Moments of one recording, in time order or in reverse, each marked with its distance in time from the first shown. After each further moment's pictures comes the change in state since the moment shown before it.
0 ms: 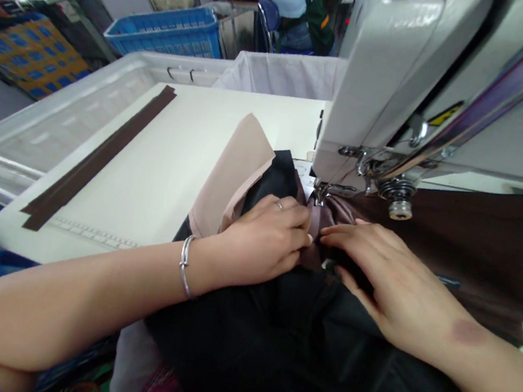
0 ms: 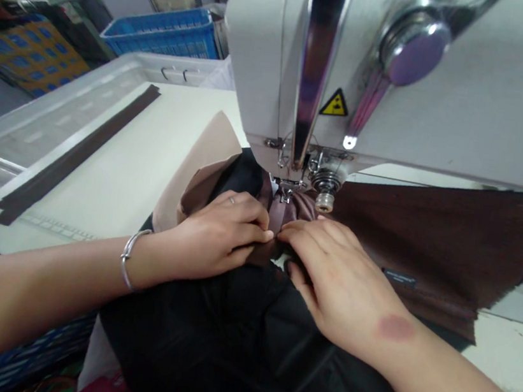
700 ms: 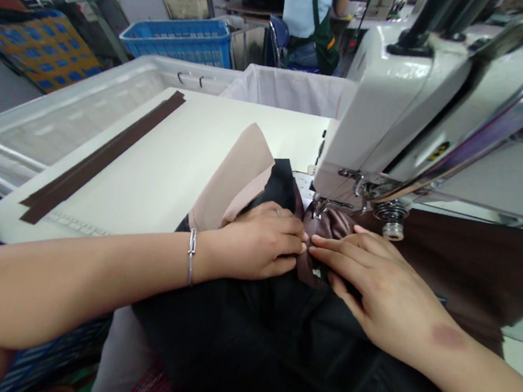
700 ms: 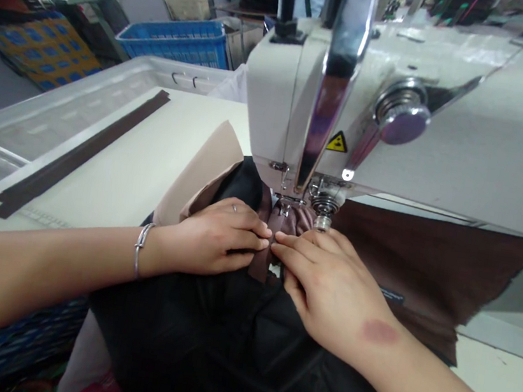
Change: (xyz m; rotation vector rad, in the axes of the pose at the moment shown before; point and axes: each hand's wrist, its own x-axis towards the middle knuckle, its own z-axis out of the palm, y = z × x) left_hand -0.001 -0.019 0.009 -0.004 0.077 0.125; right_hand 0.009 0.007 -0.003 -0.104 -0.087 0.001
